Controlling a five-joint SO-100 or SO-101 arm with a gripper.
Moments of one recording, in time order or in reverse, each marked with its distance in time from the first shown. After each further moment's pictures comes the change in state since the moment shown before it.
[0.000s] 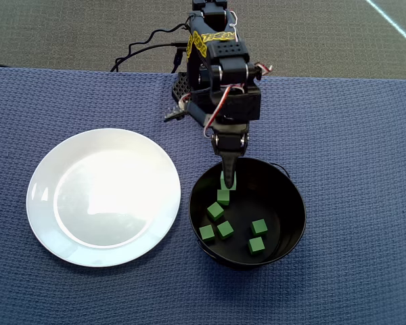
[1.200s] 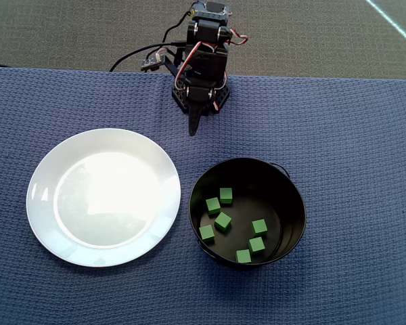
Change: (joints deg) arm 18.5 60.2 45.4 16.4 -23.6
